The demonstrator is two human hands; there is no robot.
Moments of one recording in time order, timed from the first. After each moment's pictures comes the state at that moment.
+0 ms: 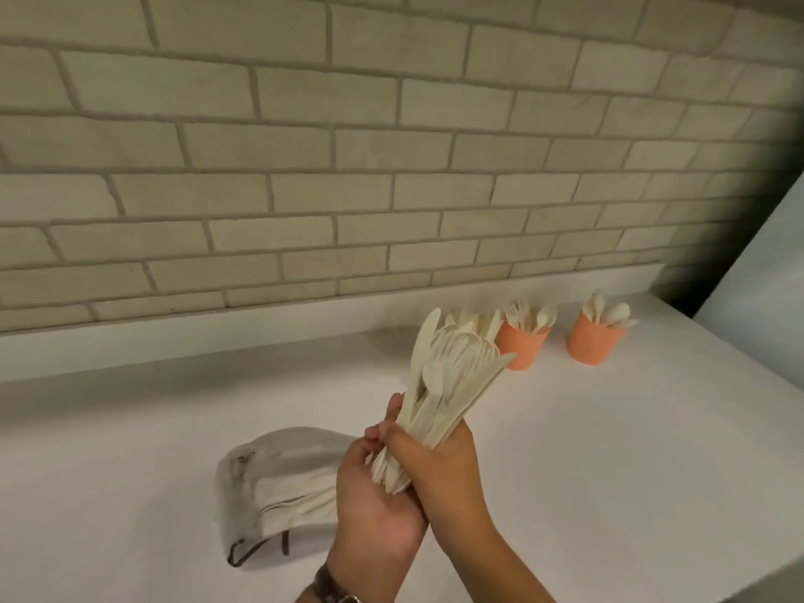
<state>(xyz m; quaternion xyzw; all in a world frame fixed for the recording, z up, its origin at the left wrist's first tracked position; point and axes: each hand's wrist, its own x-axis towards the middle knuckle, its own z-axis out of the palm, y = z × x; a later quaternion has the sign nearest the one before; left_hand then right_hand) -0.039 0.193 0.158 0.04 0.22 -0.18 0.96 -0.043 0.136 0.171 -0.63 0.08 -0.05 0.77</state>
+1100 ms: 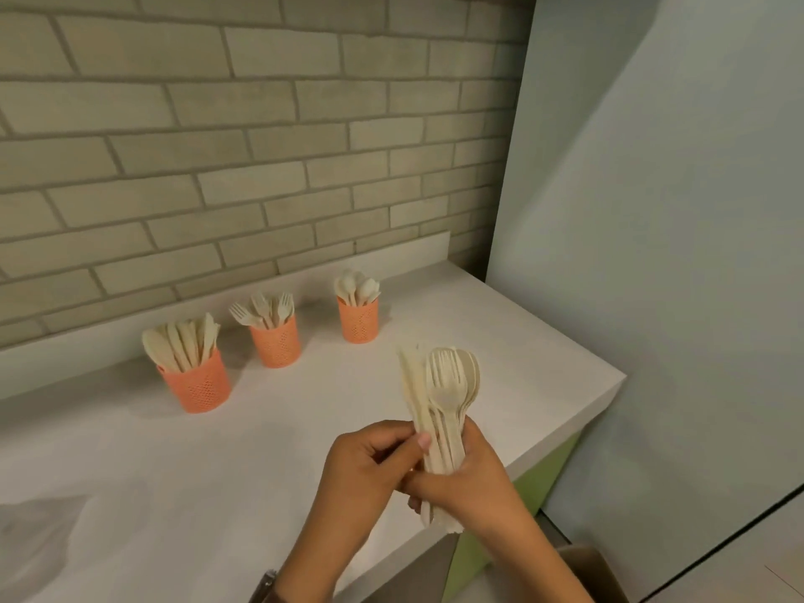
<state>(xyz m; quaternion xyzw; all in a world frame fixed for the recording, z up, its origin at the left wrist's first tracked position) -0.133 -0.180 0.183 0.71 -0.17 -0.12 0.68 -0.174 -0.297 0.173 -0.73 0.12 -0.03 0.67</state>
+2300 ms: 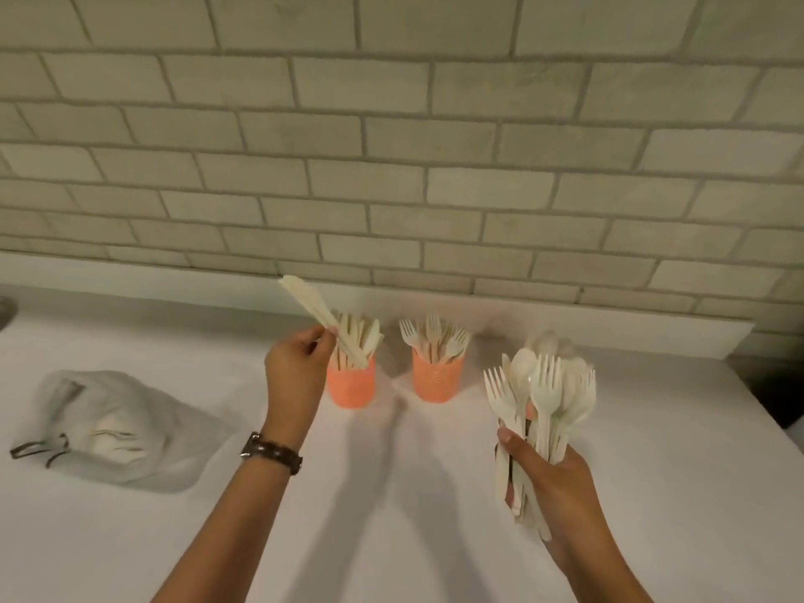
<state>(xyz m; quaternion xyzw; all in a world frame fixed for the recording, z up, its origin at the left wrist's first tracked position) 0.098 -0.053 0.159 0.78 0.22 0.31 0.50 0.077 -0.321 0.141 -0.67 0.06 0.13 0.73</state>
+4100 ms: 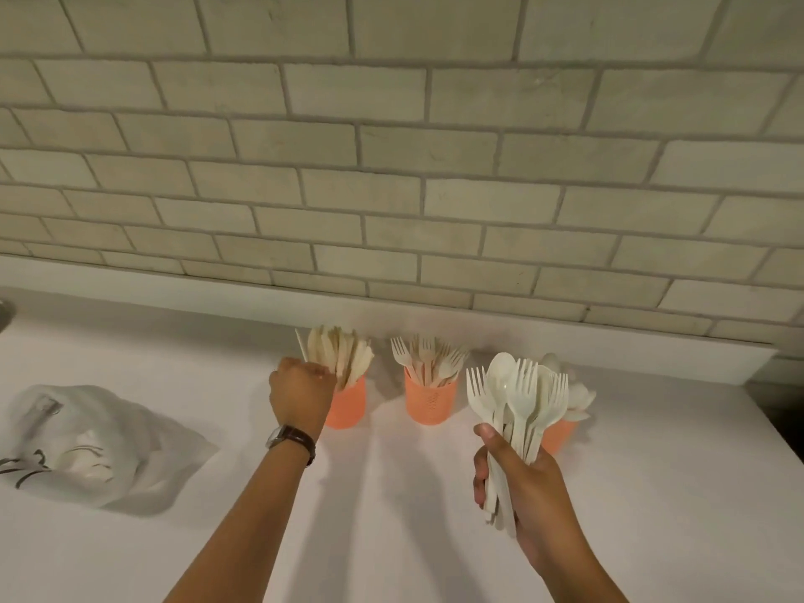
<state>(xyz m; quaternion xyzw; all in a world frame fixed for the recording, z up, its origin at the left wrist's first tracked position) 0.166 -0.041 0.094 0.82 0.39 0.22 0.36 0.122 -0.310 0.141 -0.64 0.01 0.17 0.75</state>
